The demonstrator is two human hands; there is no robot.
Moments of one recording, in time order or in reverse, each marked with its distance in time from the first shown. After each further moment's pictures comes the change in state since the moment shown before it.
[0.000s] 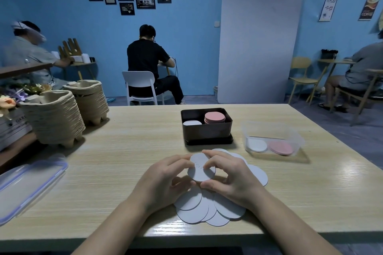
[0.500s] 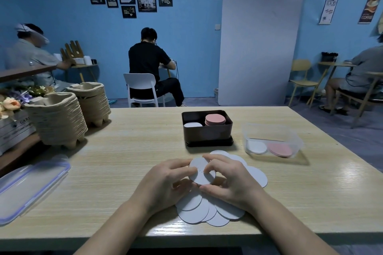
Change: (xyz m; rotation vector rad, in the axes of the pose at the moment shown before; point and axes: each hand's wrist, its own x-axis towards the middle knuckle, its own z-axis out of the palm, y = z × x) left_hand 0.001 0.006 -0.002 0.002 0.022 0.054; right_hand -0.001 -0.004 0.001 -0.120 -0.028 -0.007
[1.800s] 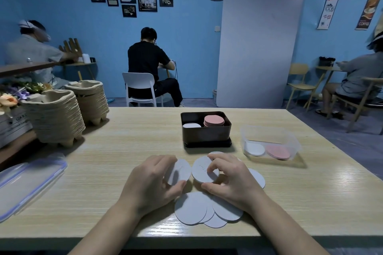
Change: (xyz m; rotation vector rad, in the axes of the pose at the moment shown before) left_hand -0.012 0.001 -0.017 0.281 0.057 -0.204; right_hand -0.002 0.007 -0.001 -0.057 0.021 0.085
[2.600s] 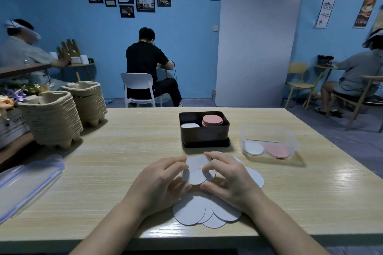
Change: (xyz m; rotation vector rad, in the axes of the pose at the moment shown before) left_hand 0.008 0.004 0.010 -0.061 -0.097 0.161; right_hand -0.001 -0.002 -0.001 -0.022 0.015 -0.110
